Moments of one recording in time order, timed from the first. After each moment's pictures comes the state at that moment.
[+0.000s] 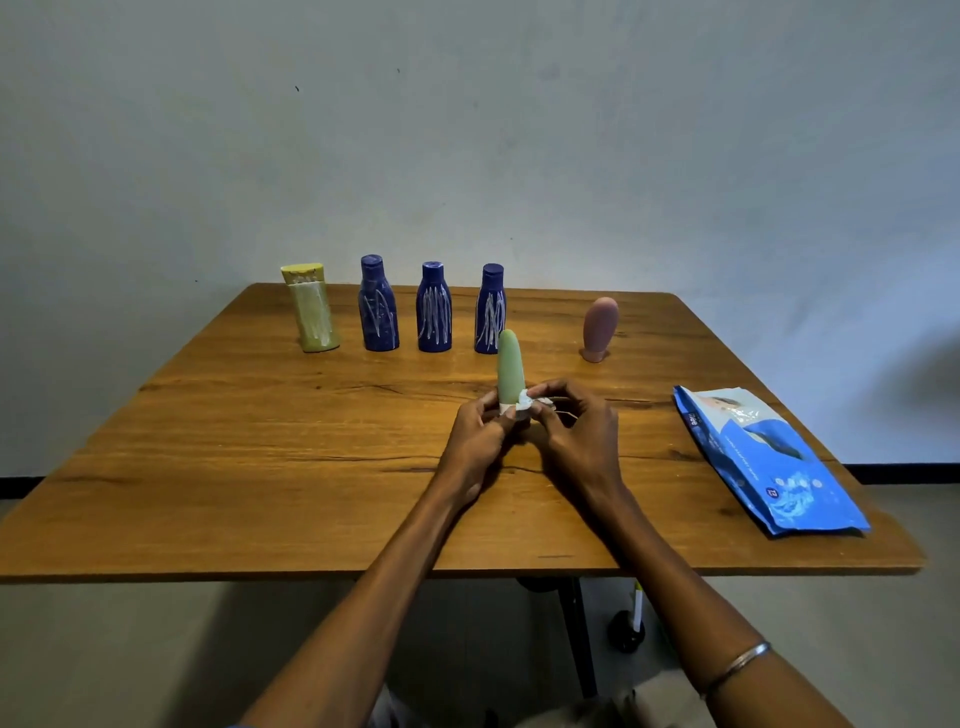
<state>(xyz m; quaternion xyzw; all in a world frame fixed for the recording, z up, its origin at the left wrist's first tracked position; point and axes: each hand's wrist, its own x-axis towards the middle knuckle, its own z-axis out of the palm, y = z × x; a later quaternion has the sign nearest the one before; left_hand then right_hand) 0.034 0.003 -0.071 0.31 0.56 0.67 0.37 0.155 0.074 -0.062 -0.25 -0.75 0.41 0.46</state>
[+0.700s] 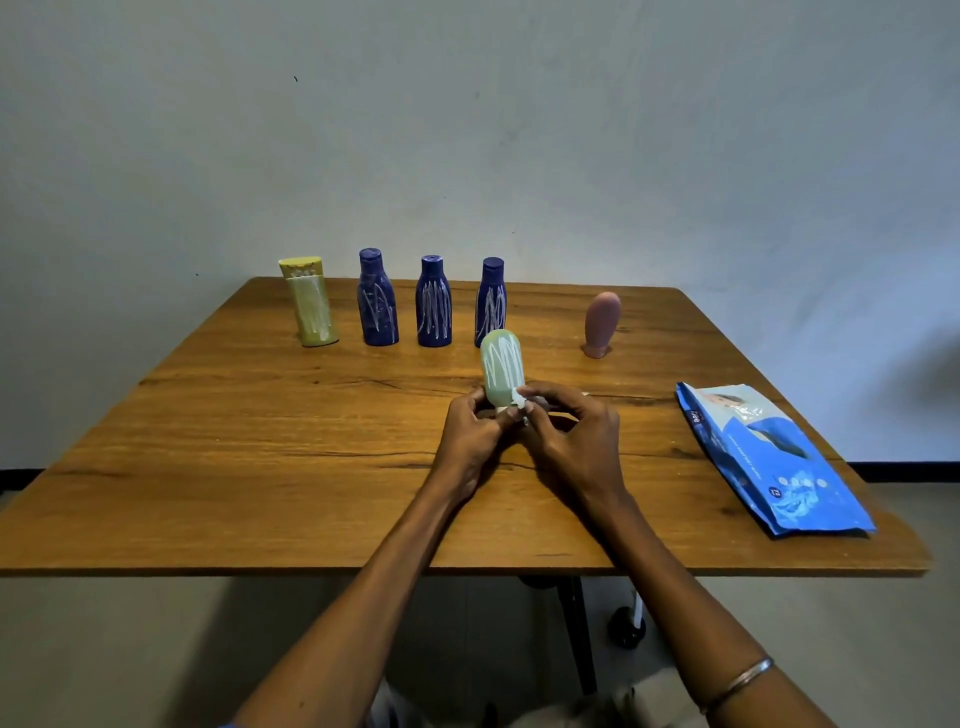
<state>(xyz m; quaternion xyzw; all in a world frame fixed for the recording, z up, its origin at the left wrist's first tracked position) 0.030 0.004 -0.076 0.29 0.54 0.69 0.37 0.160 0.071 -0.064 -0.22 -0.77 0.37 0.47</state>
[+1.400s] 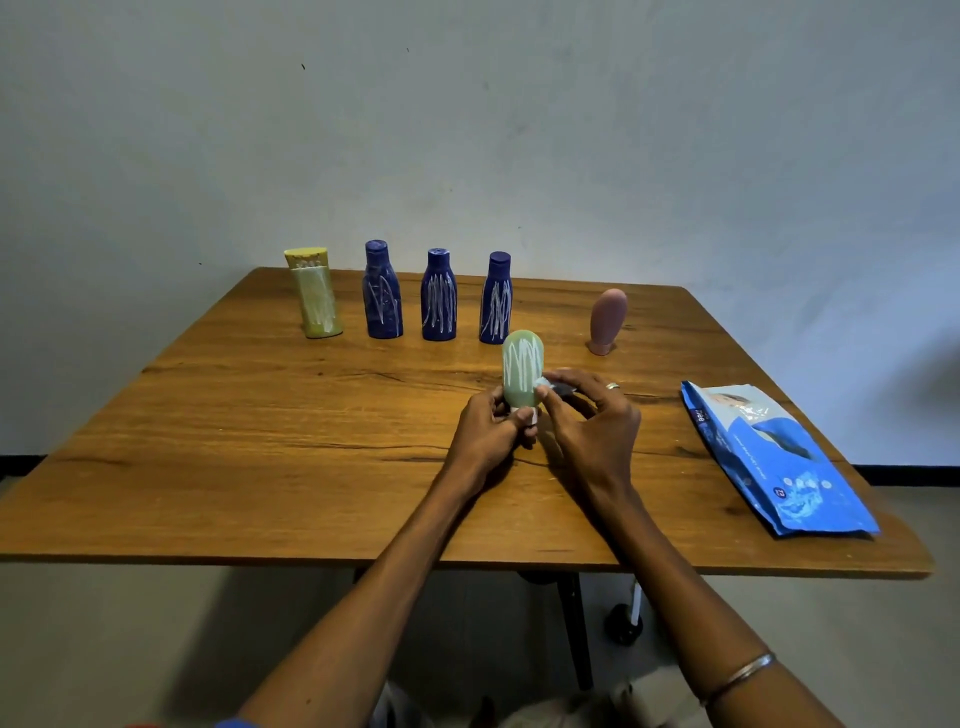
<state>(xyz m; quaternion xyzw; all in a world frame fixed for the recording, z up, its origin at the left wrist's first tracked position) 0.039 0.008 -0.073 0.35 0.61 0.63 0.32 0.159 0.074 -0.061 -0.24 -0.74 0.32 0.54</state>
